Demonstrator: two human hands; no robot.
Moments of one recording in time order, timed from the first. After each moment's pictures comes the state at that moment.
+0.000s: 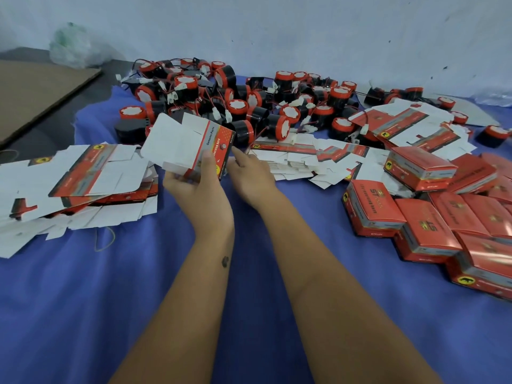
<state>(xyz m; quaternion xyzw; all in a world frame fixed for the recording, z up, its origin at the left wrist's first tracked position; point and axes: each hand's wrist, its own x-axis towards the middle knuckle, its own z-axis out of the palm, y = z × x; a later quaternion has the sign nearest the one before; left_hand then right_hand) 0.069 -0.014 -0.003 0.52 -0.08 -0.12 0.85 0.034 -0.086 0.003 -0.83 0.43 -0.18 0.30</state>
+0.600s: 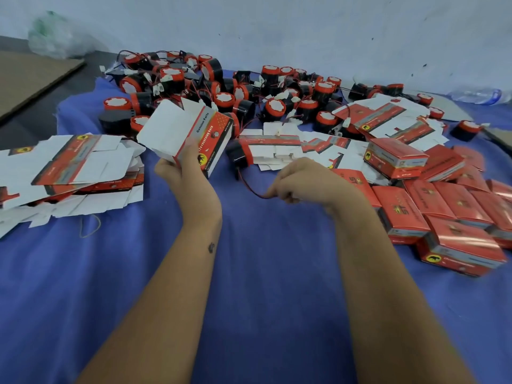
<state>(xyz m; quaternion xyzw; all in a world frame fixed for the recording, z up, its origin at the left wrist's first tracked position) 0.058 -0.005 0.002 0.47 -0.12 -0.18 0.85 -0.086 -0.074 0.056 -0.79 0.44 -0.09 0.42</state>
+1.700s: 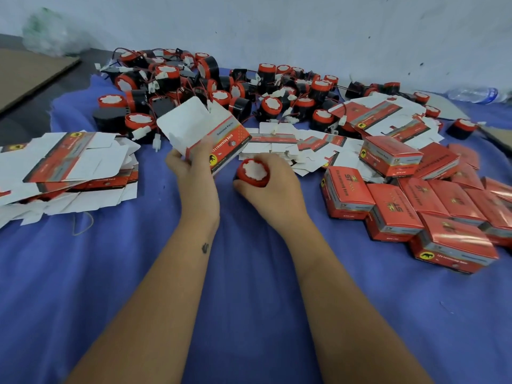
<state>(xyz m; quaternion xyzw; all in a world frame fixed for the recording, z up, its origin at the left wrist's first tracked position) 0.054 -0.009 -0.004 0.48 -0.17 -0.26 0.82 -0.050 -0.059 -0.007 -0.78 0.42 -0.36 0.30</state>
